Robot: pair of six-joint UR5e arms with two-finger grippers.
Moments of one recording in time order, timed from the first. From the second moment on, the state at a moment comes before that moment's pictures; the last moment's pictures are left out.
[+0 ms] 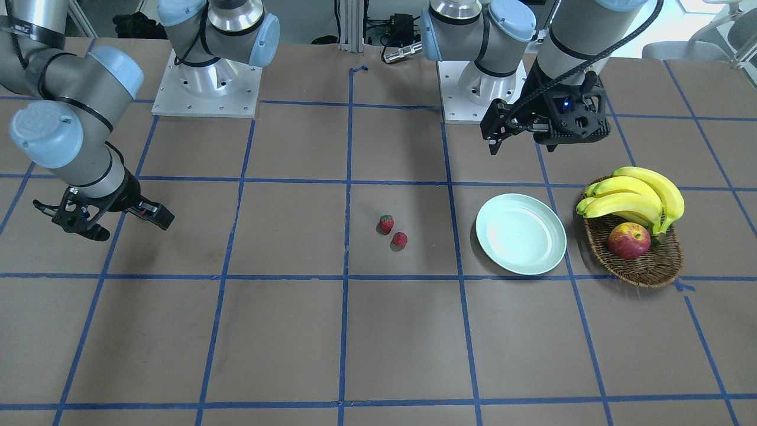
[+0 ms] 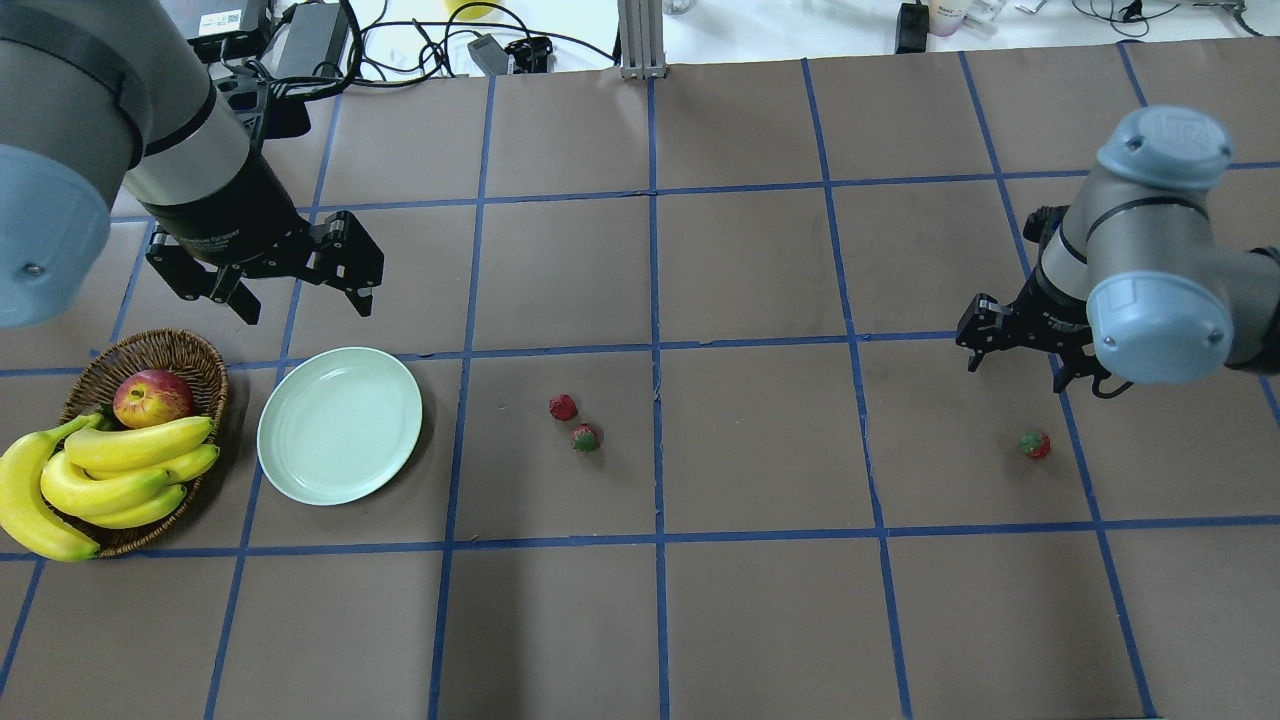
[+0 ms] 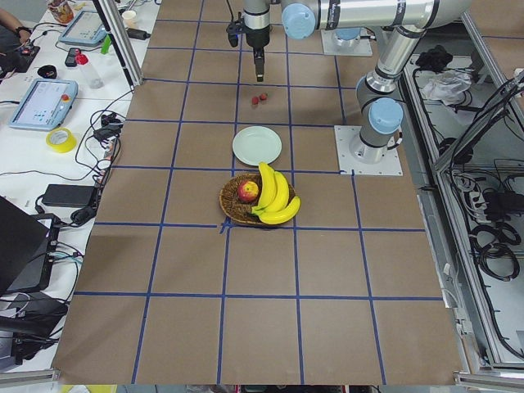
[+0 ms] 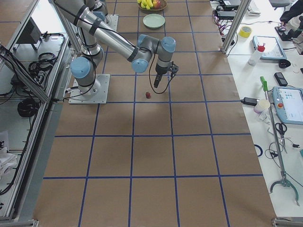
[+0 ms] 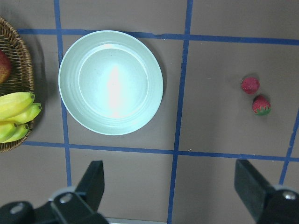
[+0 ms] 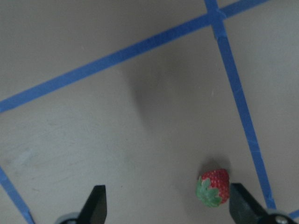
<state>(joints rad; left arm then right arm) -1.52 -1.50 -1.70 -1.56 1.62 -0.02 1.27 -1.42 2.11 -2.17 -1.64 0.12</state>
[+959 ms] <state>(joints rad) -1.52 -1.50 -1.70 -1.56 1.62 -0.02 1.18 -1.41 2.28 -2.41 -1.72 0.12</state>
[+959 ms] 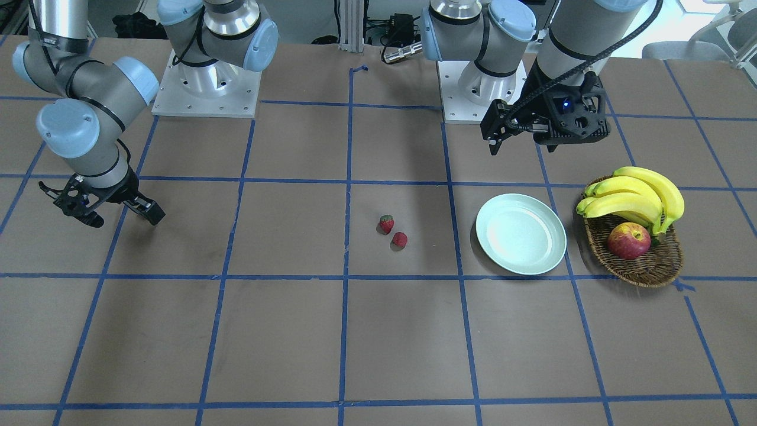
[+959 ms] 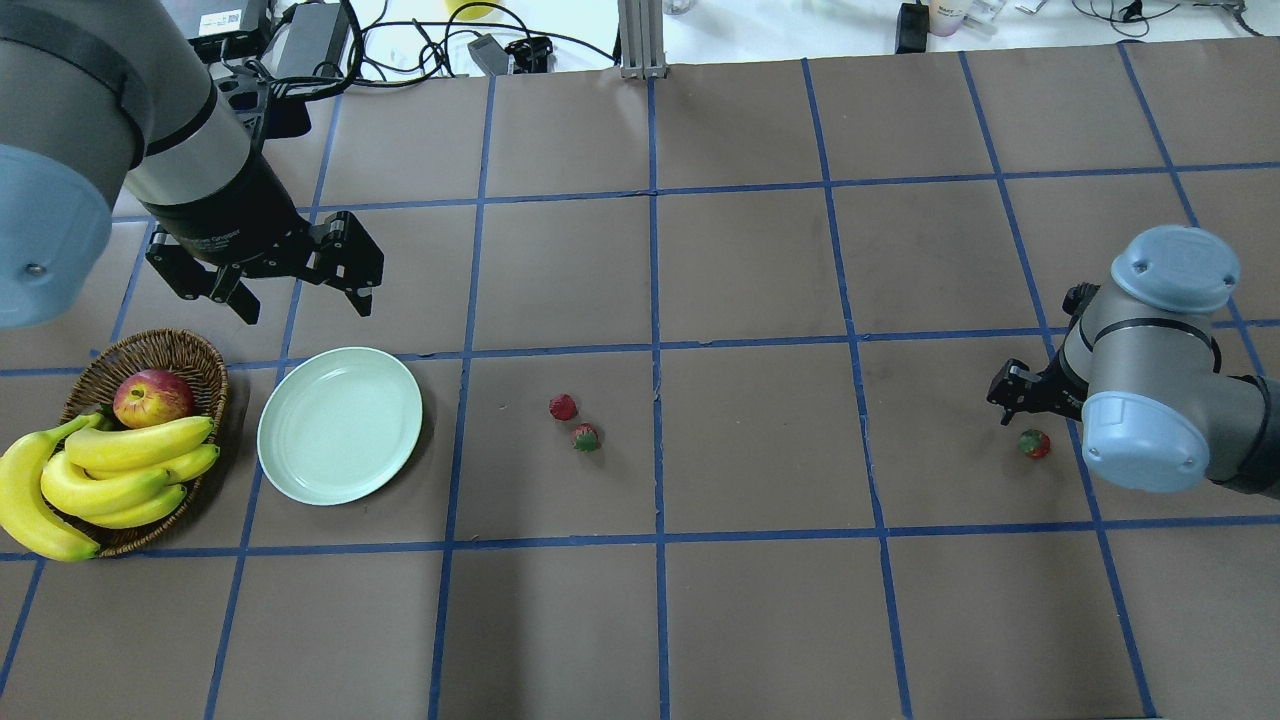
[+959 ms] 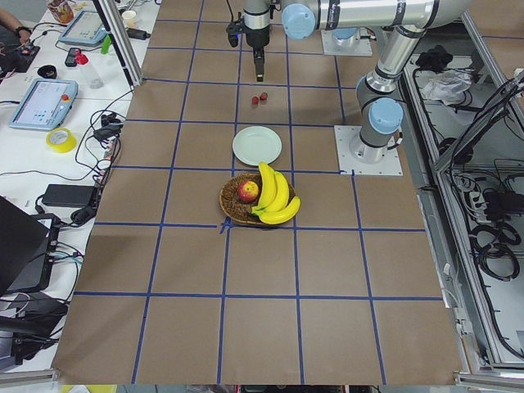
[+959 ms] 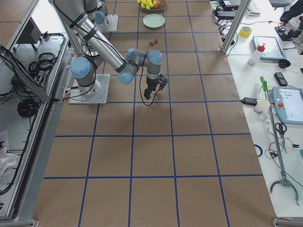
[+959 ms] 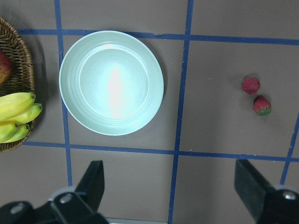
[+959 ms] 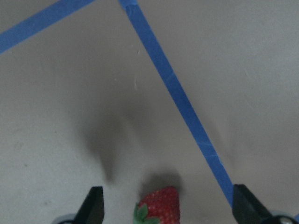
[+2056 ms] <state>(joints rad) -1.53 -1.50 -1.70 -1.56 1.62 -0.02 1.18 -1.42 2.28 -2.41 -1.66 0.05</state>
